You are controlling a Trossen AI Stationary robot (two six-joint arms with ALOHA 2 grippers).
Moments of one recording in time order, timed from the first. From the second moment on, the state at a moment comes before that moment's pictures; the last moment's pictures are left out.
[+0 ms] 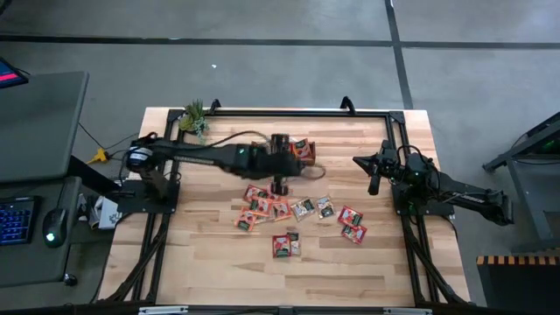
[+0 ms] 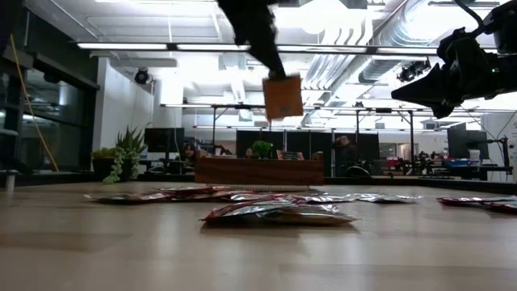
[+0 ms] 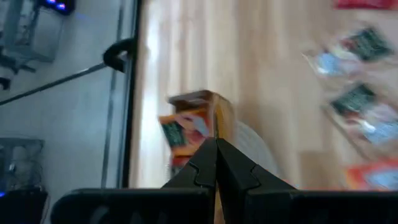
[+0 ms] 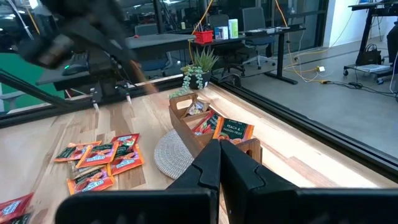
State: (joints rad) left arm -0.02 1.80 1.62 -0.67 -0.48 0.32; right arm -0.33 0.07 0.03 -0.03 0.05 0.13
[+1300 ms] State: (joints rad) left arm 0.10 2.07 1.97 -1.09 -0.28 0.26; right arm -0.33 0.07 0.03 -0.03 0.05 0.13
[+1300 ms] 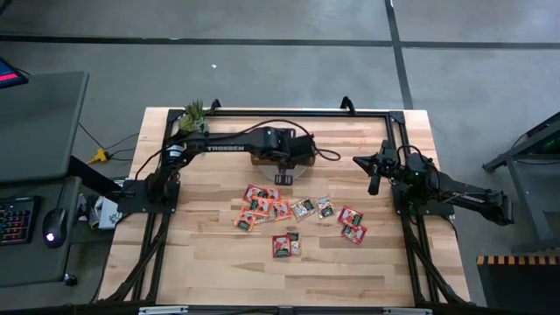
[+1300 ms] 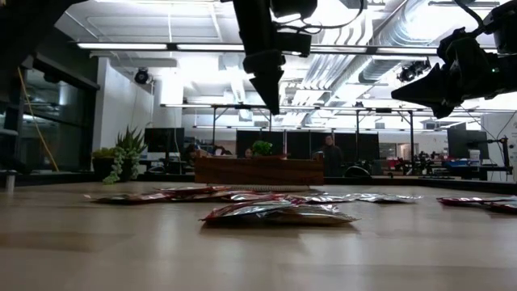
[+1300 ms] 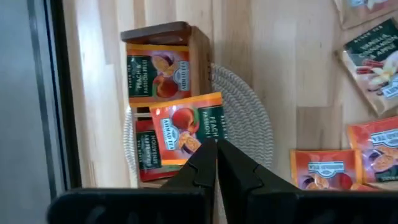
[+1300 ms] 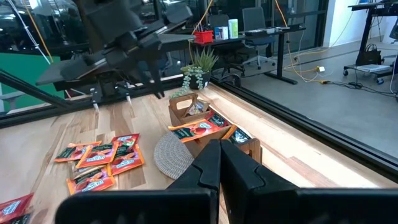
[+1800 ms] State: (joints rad) left arm -0.04 2.07 1.76 -0.85 -0.49 0.07; right arm -0.33 0.07 0.03 -0.03 0.05 0.13
